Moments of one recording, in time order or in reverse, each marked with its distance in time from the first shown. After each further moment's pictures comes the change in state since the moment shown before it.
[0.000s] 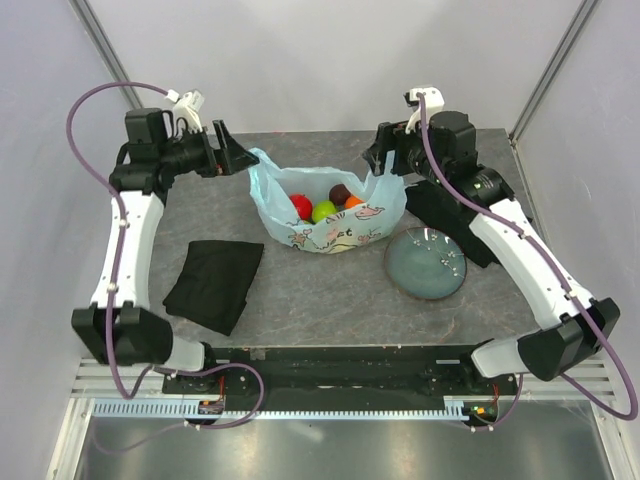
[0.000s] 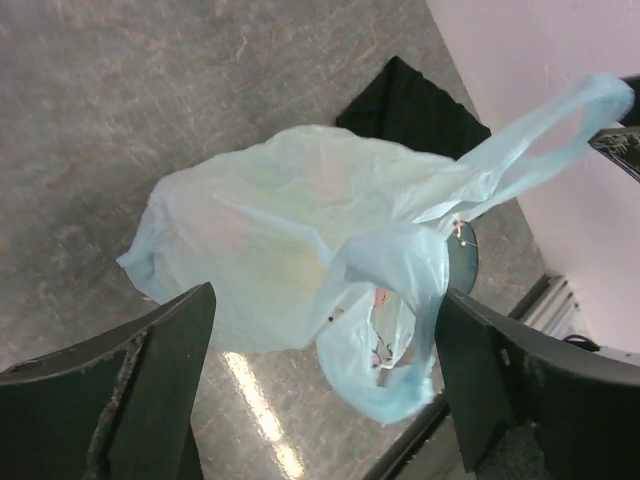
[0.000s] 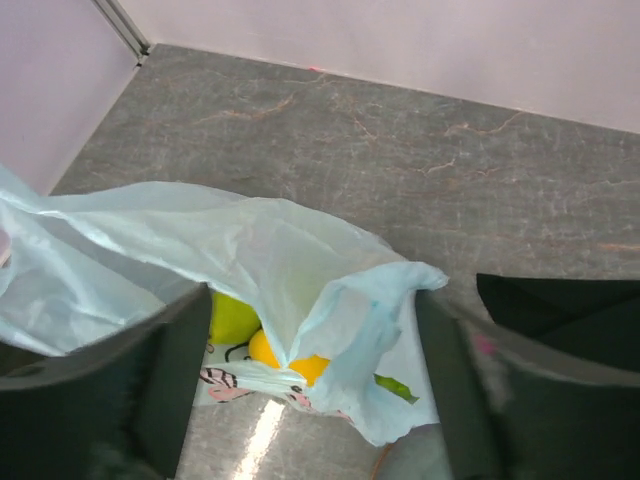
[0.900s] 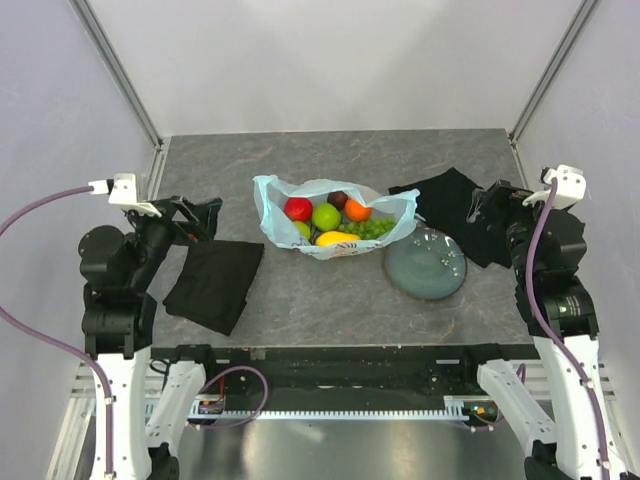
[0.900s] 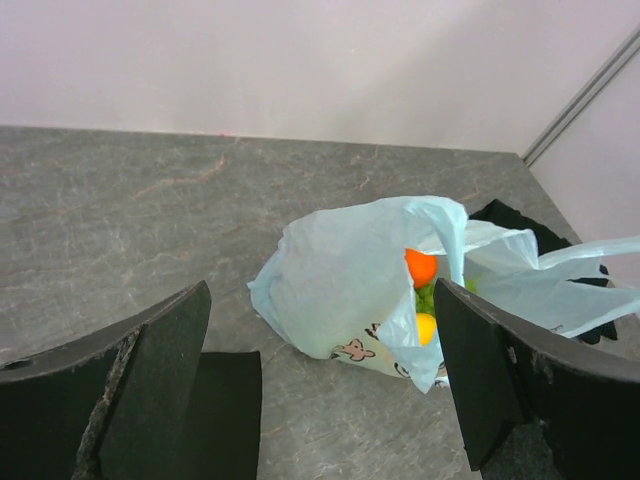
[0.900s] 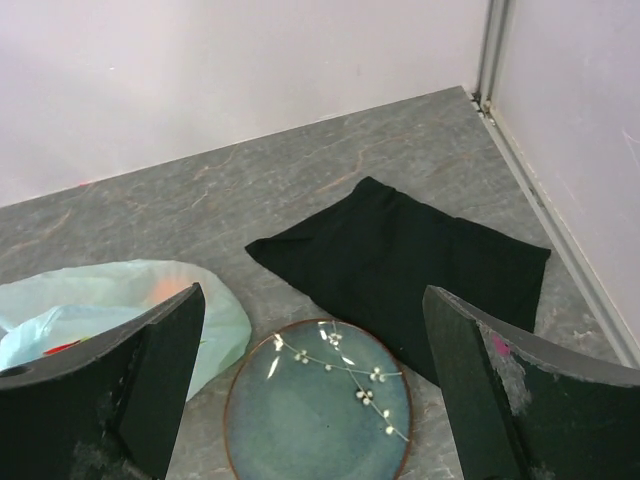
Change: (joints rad) left arm -0.013 -0.801 -0.475 0.153 -0.475 -0.046; right arm -0.335 -0.703 -0.450 -0.110 0.256 0.042
